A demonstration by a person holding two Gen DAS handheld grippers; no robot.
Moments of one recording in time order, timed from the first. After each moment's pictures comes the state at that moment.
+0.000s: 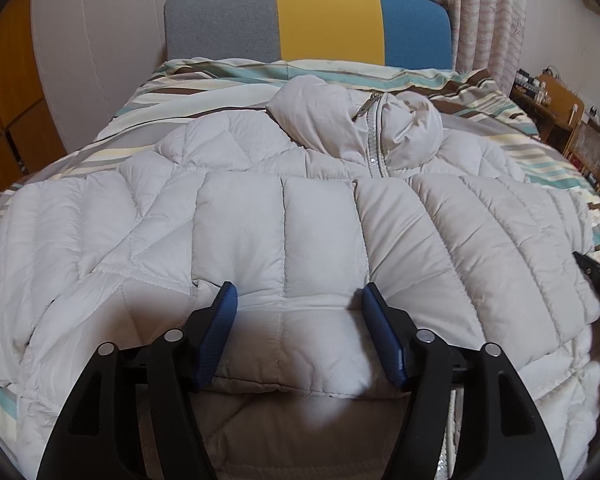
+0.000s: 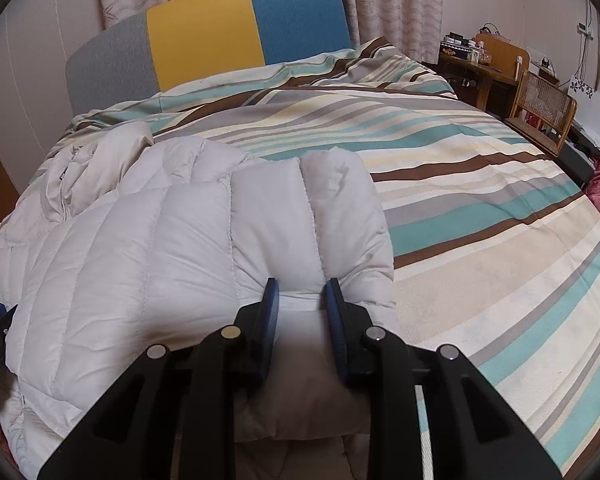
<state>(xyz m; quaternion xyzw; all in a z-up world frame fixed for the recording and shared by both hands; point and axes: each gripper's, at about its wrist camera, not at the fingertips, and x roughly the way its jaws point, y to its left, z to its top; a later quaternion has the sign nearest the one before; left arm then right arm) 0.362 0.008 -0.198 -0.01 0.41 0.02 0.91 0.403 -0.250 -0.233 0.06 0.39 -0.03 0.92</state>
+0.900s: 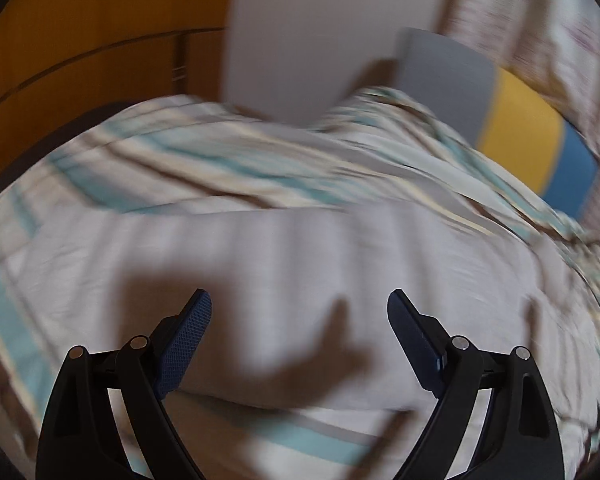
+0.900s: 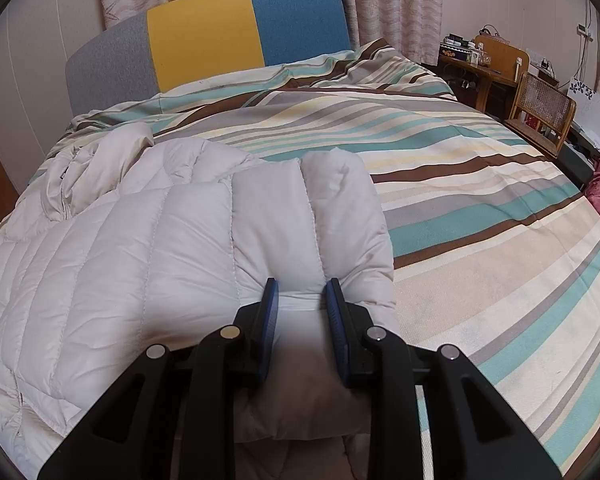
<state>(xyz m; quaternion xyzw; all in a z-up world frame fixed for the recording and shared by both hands) 0.252 0.279 -0.150 -0.21 0.34 0.27 0.88 0.402 -0.249 -0.232 0.06 0.39 -0.03 0.92</state>
